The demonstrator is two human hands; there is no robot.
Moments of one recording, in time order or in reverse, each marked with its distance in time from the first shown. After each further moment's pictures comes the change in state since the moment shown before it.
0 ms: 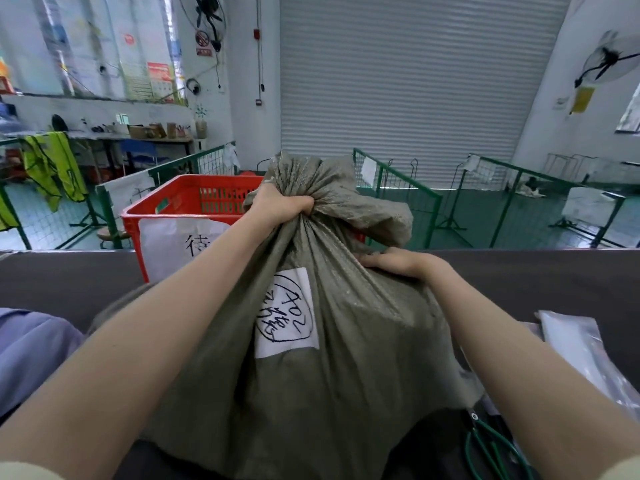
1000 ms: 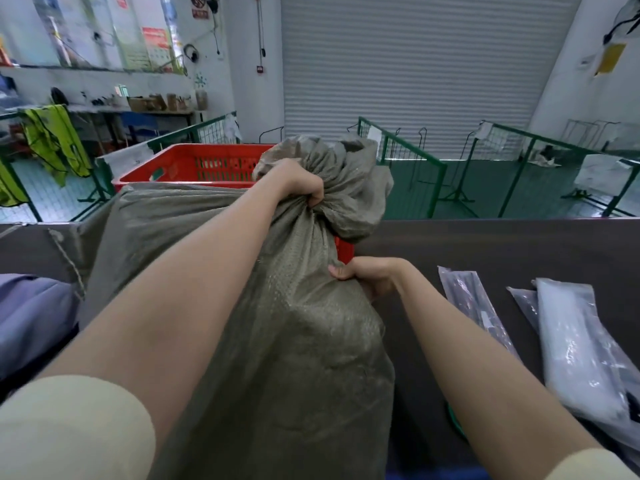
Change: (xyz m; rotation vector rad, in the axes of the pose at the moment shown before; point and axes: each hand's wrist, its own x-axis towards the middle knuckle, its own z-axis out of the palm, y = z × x) left_hand -0.004 0.013 0.036 0.541 -0.209 -0.076; right_hand -0.010 0.016 0.063 0.648 -0.488 0.039
